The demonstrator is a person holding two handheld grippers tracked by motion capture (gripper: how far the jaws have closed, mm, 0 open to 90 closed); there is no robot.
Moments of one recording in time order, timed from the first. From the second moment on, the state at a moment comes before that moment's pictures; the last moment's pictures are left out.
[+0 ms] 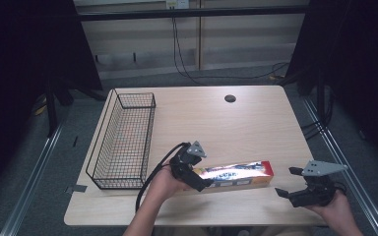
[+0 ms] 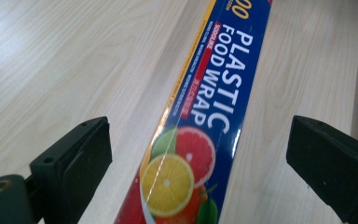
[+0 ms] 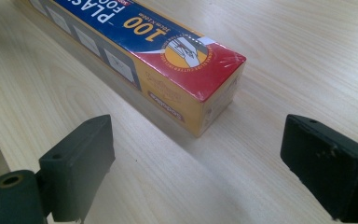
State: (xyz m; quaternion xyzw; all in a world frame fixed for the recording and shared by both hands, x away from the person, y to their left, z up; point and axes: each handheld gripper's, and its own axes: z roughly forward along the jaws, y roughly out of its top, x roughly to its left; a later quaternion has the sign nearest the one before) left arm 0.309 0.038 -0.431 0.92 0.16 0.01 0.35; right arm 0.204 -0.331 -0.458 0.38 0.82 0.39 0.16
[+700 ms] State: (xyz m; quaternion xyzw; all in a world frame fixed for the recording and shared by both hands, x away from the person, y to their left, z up) left arm 0.319 -0.009 -0.451 0.96 0.11 -0.02 0.27; right arm 0.201 -0.333 -0.457 0.38 0.82 0.39 0.16
